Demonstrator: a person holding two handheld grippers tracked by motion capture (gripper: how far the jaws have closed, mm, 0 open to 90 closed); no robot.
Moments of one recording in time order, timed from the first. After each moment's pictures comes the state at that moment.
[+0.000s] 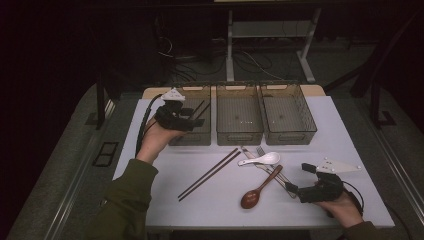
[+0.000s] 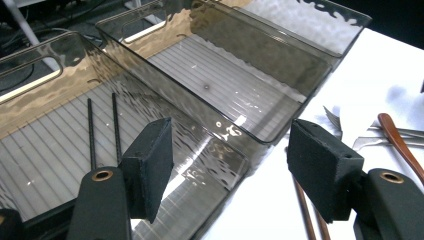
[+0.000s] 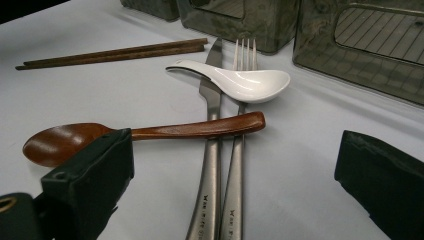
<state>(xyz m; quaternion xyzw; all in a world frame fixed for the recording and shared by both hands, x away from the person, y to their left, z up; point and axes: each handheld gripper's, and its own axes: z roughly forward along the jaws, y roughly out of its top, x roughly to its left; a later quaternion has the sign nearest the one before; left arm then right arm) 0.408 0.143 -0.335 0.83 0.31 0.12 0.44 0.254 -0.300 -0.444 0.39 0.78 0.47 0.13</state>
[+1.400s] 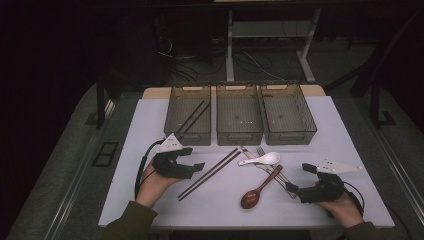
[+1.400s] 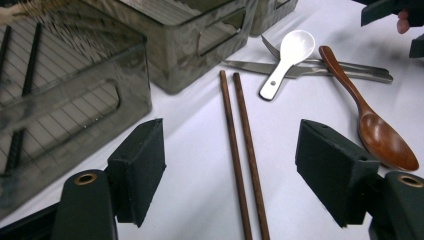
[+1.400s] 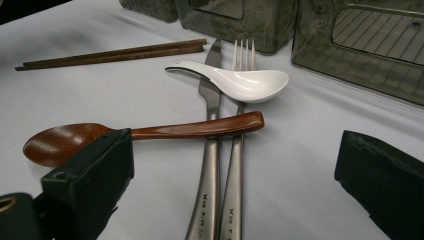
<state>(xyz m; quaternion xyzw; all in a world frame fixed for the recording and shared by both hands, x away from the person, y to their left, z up) 0.308 0.150 -0.402 0.83 0.30 0.10 0.46 0.253 -0.301 -0.444 0.40 0.77 0.48 0.14</state>
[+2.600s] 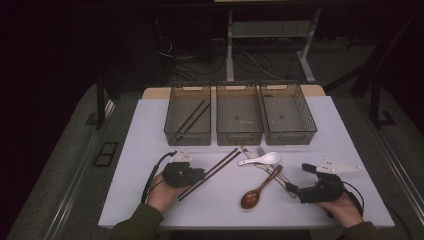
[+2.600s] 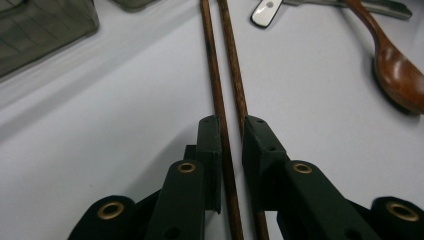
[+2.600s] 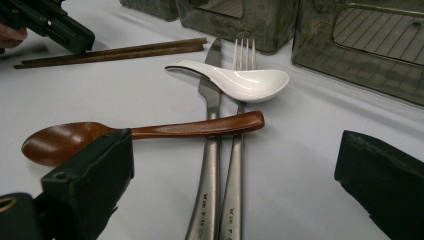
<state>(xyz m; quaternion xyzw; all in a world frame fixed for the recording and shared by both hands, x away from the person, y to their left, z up) 0.308 0.135 -0.449 0.86 0.31 0.04 0.40 0.253 -0.300 -0.444 0.39 0.77 0.48 0.14</state>
